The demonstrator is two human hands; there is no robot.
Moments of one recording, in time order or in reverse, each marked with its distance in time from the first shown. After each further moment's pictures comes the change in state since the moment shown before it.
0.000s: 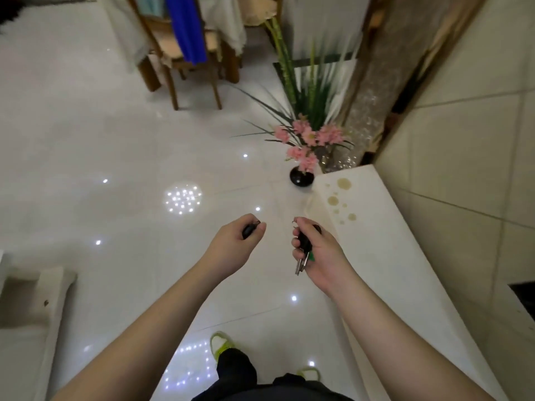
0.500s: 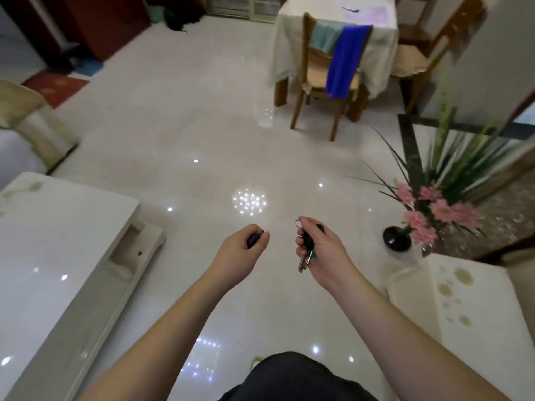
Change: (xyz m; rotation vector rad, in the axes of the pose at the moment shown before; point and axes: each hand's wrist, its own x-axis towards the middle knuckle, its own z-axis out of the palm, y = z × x) left_hand -0.057 -0.136 -0.238 -0.125 0.434 -0.196; right_hand 0.062 0.111 0.286 -0.285 -0.302 0.111
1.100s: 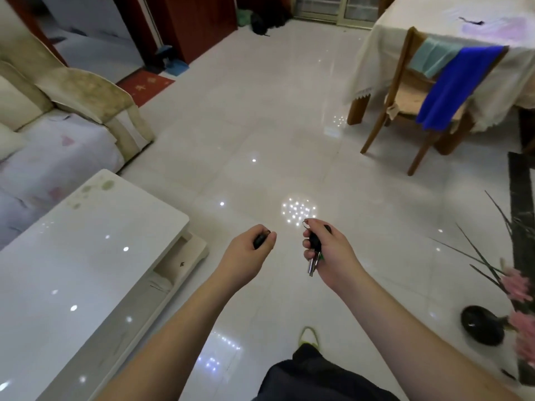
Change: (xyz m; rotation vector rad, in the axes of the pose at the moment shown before) left_hand 0.183 -0.019 -0.103 0.026 0.258 -0.142; right_hand 0.212 -0.049 0.147 -0.145 -0.212 0.141
